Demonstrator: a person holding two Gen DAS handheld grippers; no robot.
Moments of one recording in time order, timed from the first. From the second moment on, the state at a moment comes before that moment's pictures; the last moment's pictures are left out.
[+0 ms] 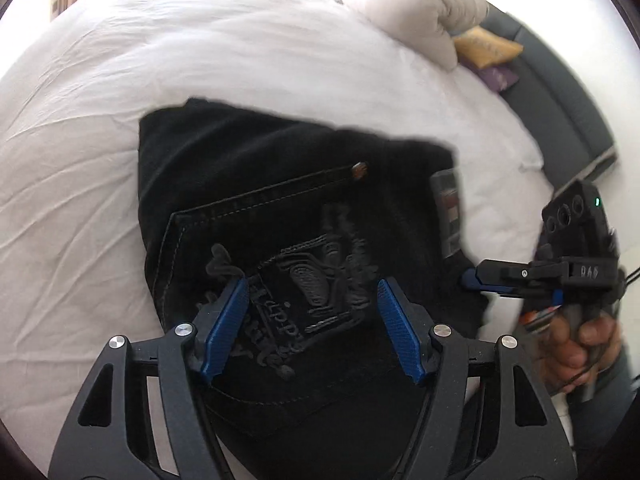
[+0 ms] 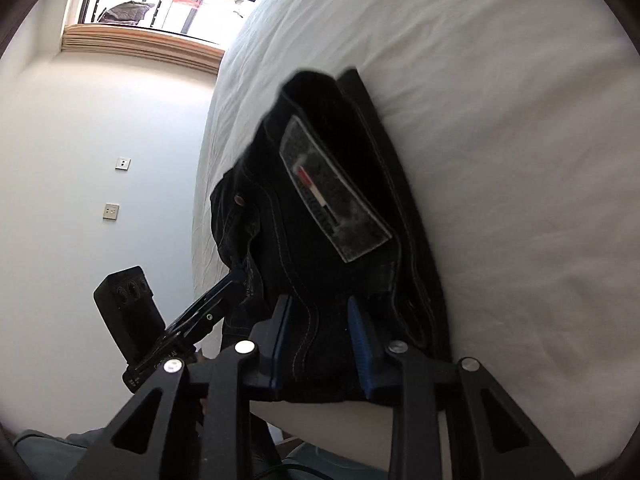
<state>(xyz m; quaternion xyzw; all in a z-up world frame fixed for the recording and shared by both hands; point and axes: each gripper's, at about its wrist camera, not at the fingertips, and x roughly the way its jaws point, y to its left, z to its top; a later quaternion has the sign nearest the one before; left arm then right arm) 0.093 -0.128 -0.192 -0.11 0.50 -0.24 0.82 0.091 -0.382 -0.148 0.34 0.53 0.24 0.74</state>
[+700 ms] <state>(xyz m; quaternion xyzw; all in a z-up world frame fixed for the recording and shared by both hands) 0.189 -0.087 -0.223 -0.13 0.55 -0.17 0.80 0.101 -0.397 -0.140 0.26 0.55 0.20 0.77</state>
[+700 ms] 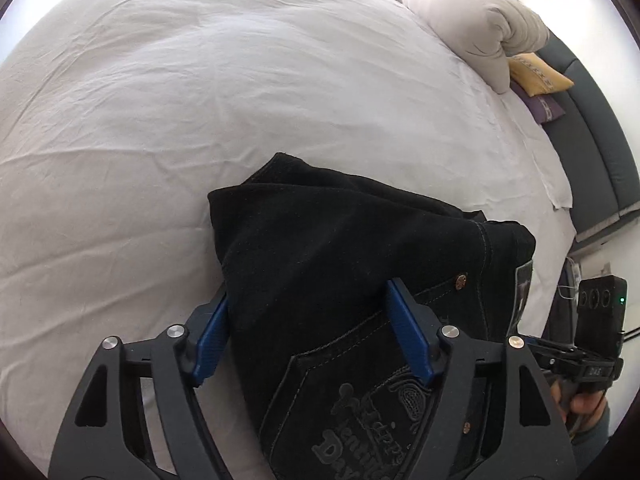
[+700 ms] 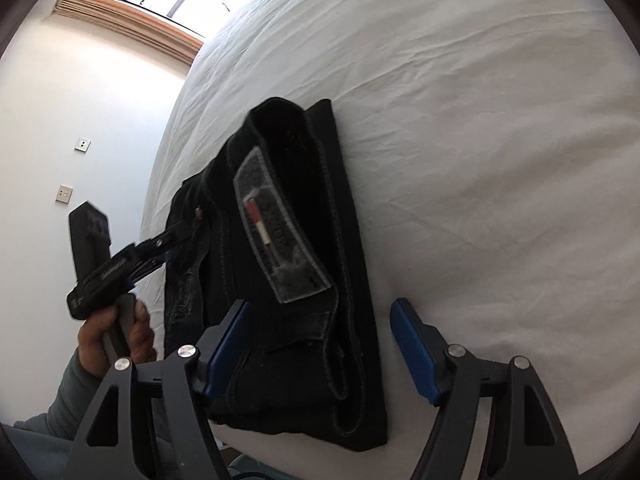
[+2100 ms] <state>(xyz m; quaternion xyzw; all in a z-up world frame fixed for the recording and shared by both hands) 0.163 -0.001 -0.091 -0.12 0.48 -0.19 0.85 0.148 -0.300 -0.025 0.12 0.45 0.22 0.86</state>
